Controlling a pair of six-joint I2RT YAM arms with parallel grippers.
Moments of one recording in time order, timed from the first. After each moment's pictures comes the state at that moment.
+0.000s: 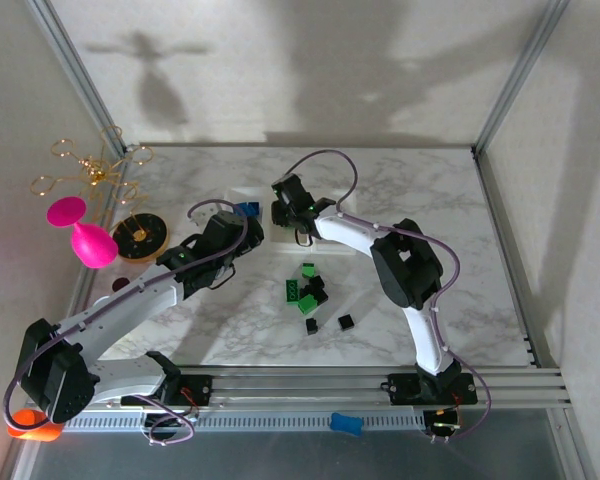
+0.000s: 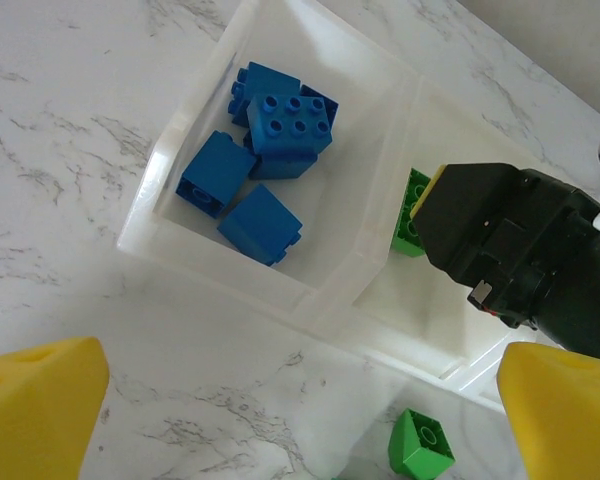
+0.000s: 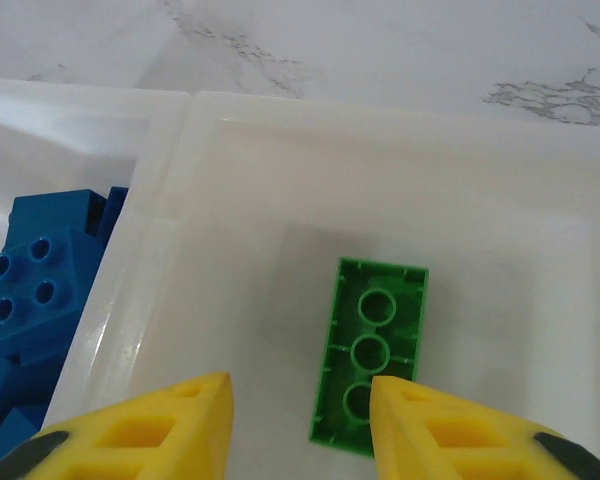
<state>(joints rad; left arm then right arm) -0.60 1.20 0.89 -0.45 -0.42 -0.97 0.75 2.14 1.62 -0.28 0.20 0.49</state>
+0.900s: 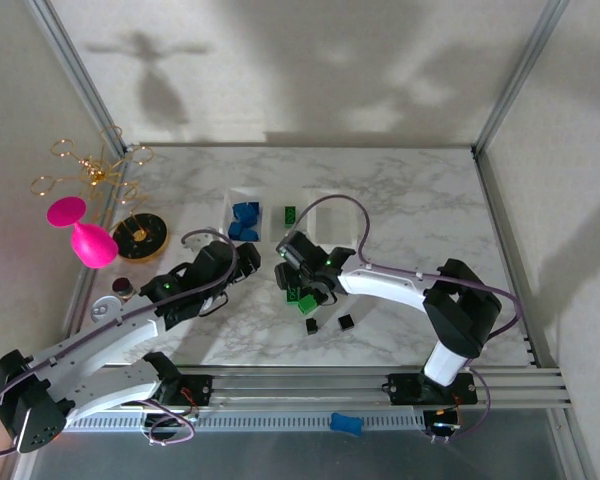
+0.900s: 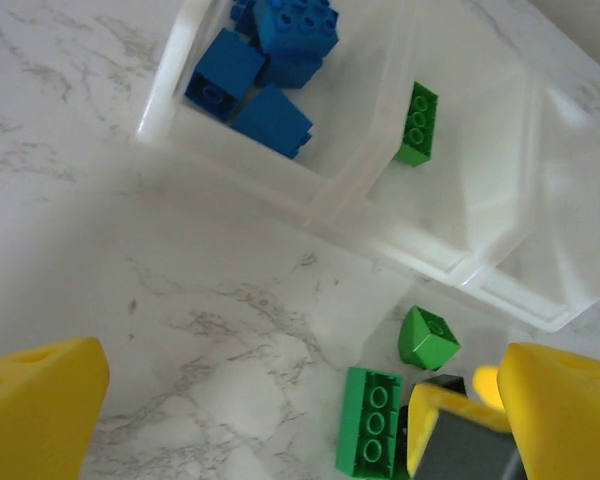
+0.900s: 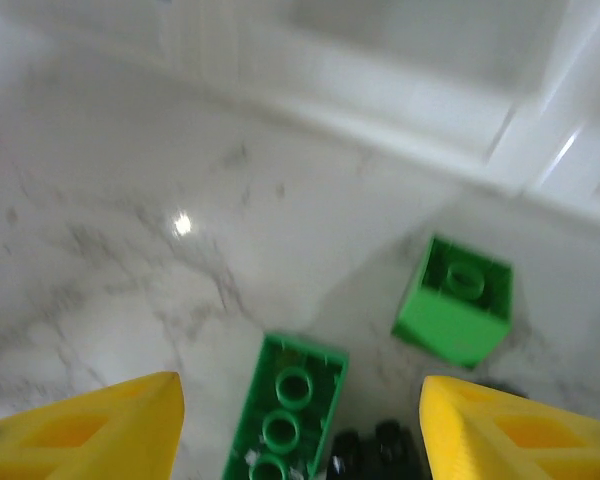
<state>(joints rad) -0.72 0.98 0.72 -0.52 -0.40 -1.05 0.99 1.68 1.09 -0.41 0.19 0.57</state>
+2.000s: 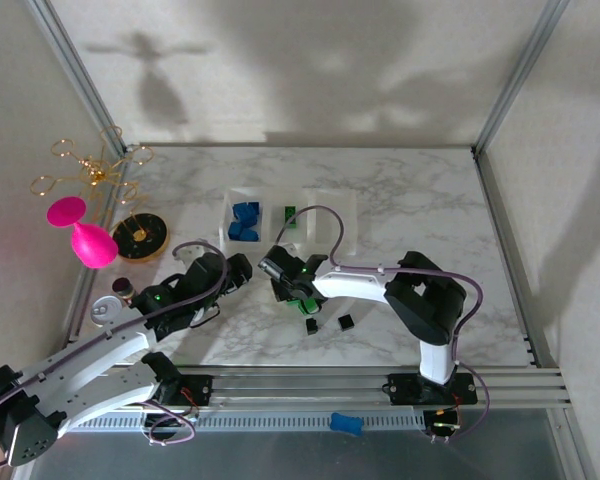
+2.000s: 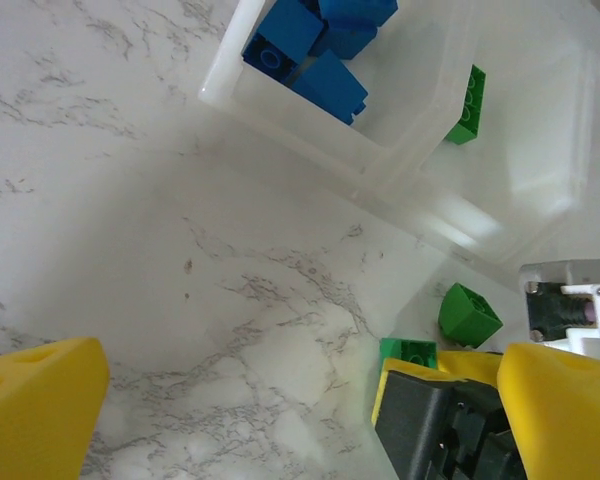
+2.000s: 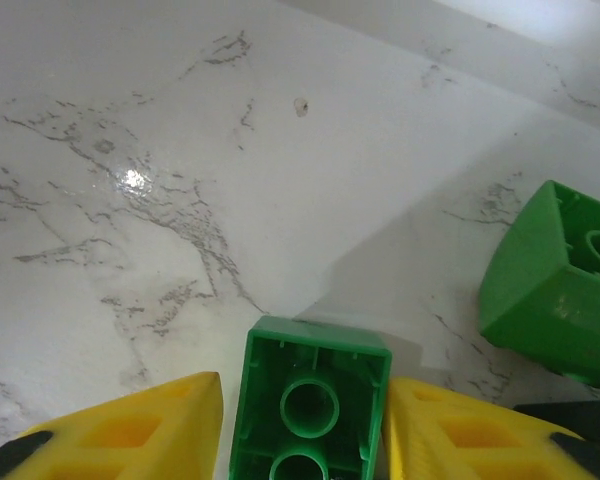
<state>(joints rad) -0.72 0.87 0.65 -0.59 -0.40 -1.10 1.06 1.88 1.18 -0.44 0.24 0.59</state>
